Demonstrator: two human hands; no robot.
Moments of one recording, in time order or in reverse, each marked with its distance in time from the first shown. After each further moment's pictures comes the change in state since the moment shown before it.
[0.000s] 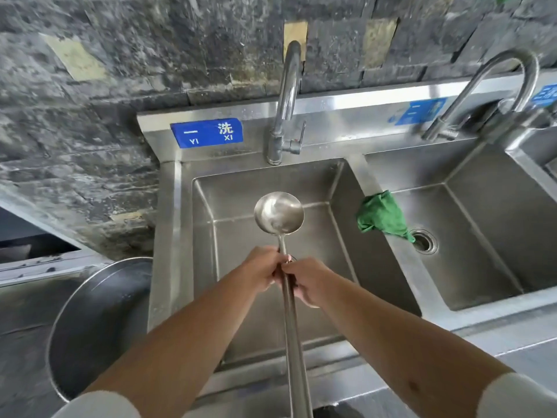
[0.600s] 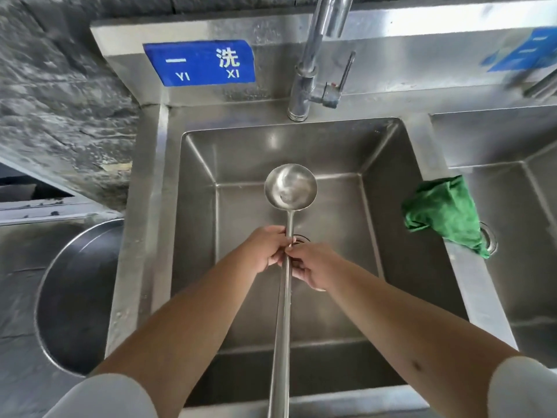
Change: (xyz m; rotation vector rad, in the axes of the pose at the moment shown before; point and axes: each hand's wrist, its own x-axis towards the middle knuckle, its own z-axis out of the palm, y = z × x) left_hand 0.133 -0.027 -0.033 0.011 0.003 -0.125; right_hand 0.160 -0.004 -0.005 -0.081 -0.125 0.187
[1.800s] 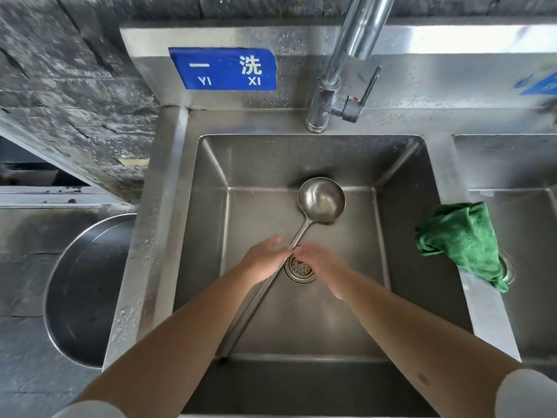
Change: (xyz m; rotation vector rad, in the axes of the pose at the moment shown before) left_hand -0.011 -0.004 -0.012 0.508 0.202 0.053; right_hand 0.007 -0.020 -0.013 -0.781 0.041 -0.282
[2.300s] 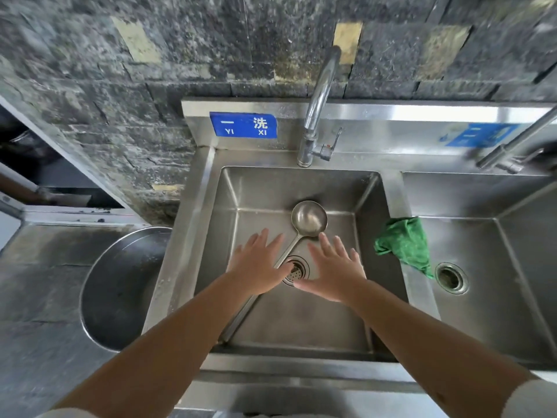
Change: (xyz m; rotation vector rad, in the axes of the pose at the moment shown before) left_hand -0.183 0.049 -0.013 0.847 0.265 0.310; right_hand -0.169 -0.013 -0.049 -1.059 0.190 -0.314
